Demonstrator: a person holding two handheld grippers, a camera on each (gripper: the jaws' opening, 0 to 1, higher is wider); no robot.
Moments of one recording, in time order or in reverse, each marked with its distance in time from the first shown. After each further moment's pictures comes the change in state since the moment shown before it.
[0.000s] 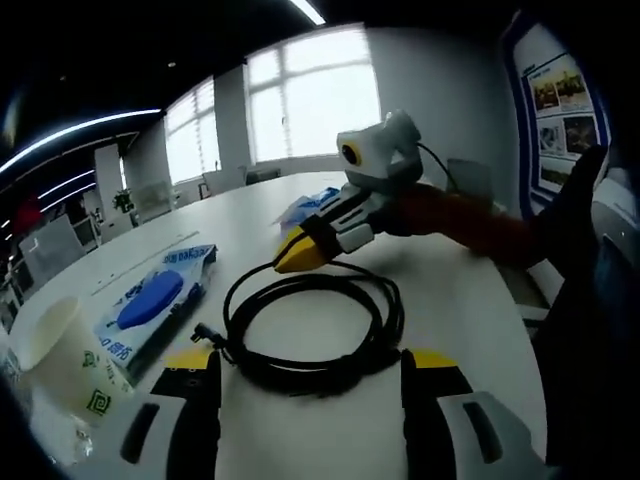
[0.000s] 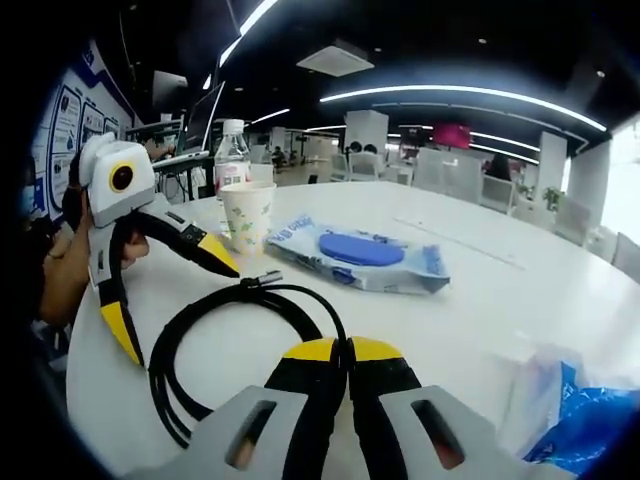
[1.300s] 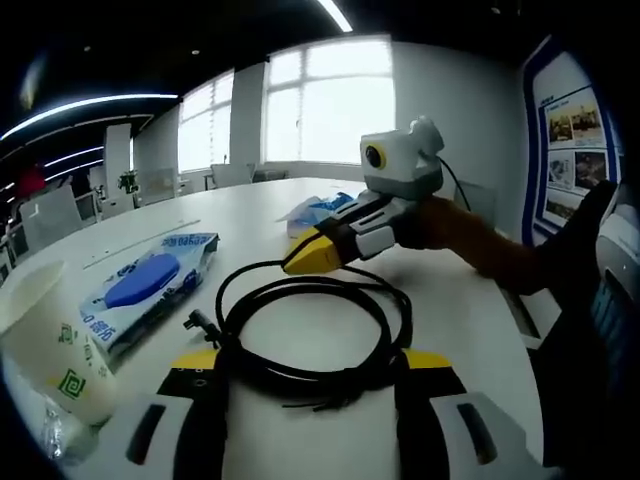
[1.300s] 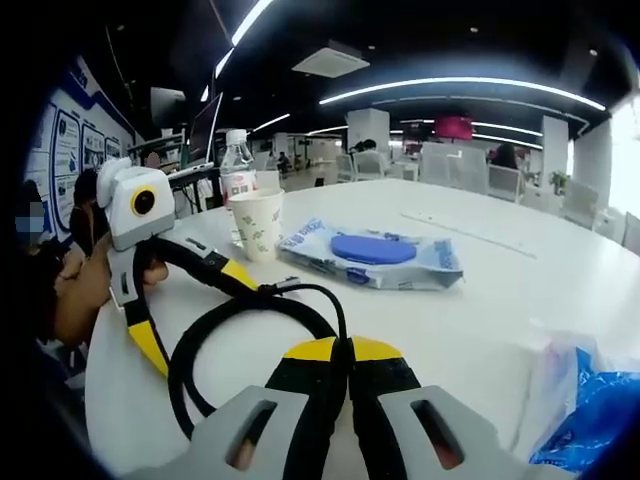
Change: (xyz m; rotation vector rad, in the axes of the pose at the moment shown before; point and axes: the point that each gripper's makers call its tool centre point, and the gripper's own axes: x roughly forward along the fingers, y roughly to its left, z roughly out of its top) left arm 0.011 0.001 -0.002 -0.126 -0.036 -0.021; right arm -0.004 0.012 0.002 0.074 -0.011 0.052
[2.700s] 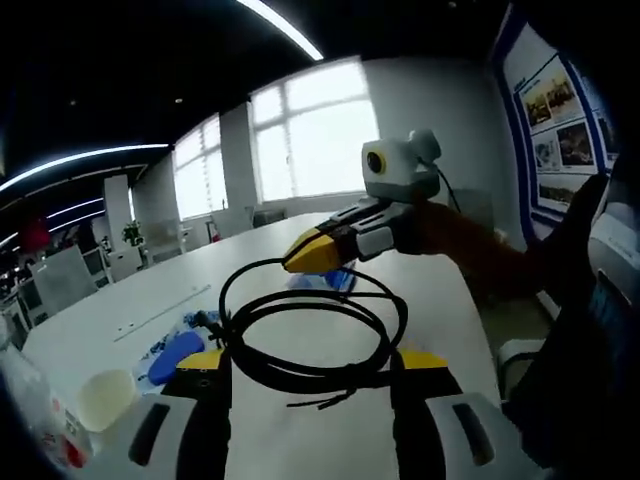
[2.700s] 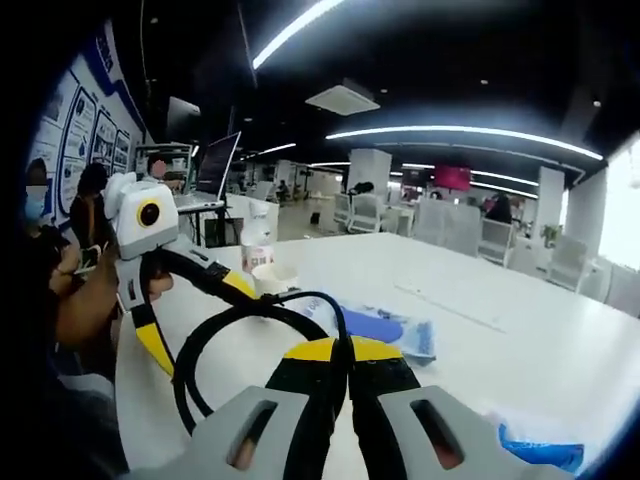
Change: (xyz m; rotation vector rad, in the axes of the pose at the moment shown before) left arm -0.049 -0.014 0.073 0.149 -0.139 0.046; right arm -0.050 0.019 0.089 -0.127 -0.157 -0.053
